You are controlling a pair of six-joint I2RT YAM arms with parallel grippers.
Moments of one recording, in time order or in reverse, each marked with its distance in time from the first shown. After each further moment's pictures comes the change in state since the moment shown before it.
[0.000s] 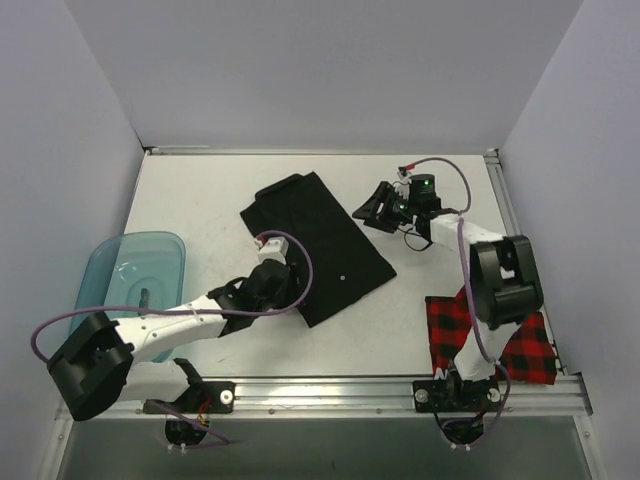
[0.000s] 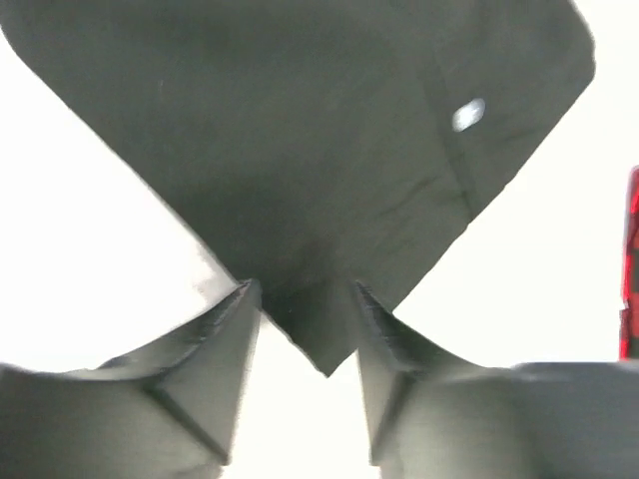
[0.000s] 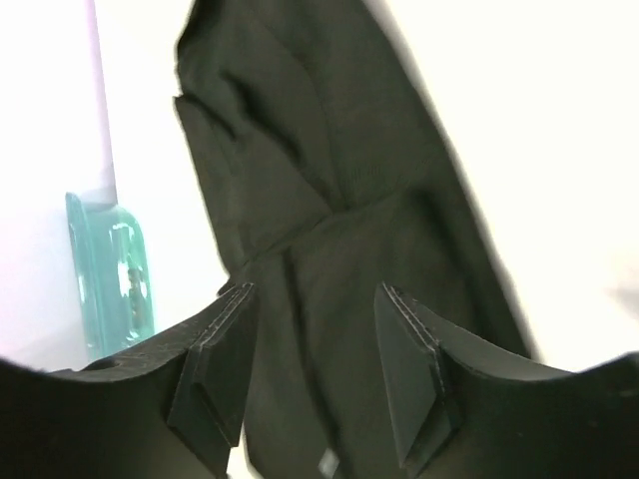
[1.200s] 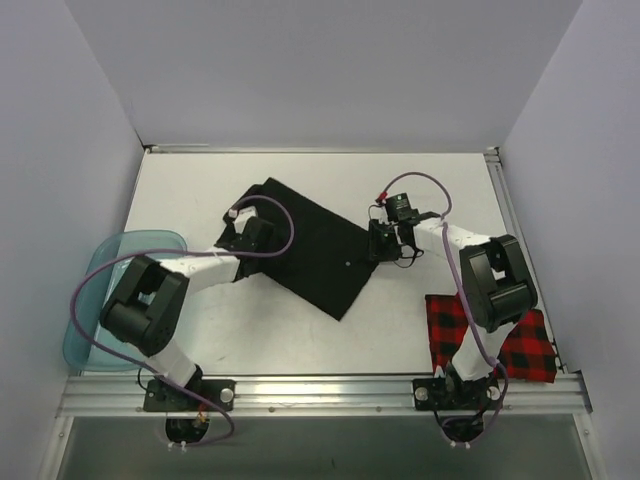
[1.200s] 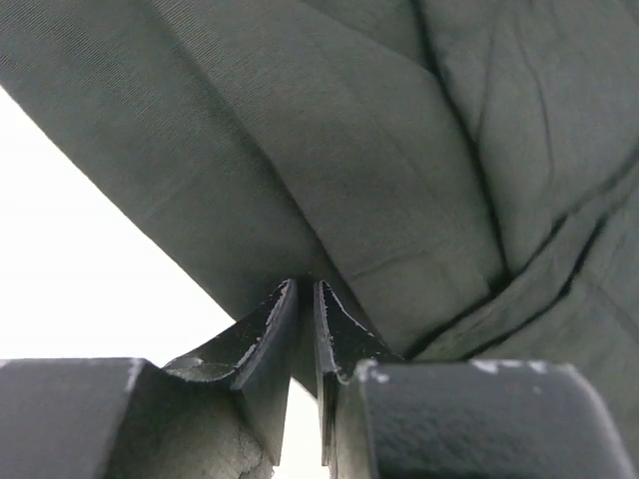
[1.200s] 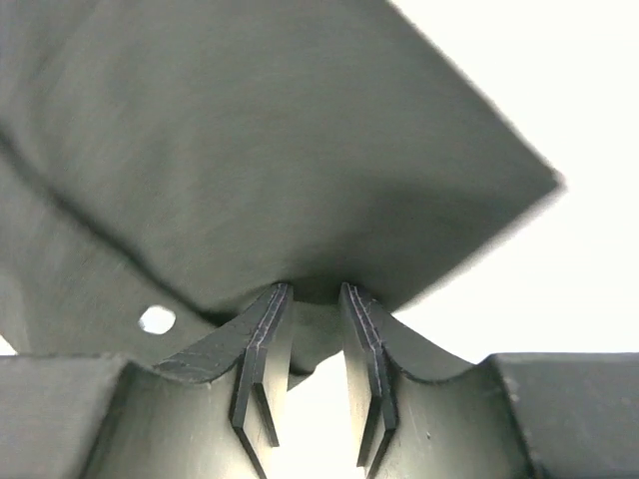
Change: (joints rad) left arm 0.362 0.418 0.357 -0.180 -0.110 0.148; right arm 0.160 -0.127 -0.056 -0.512 0.372 -0.379
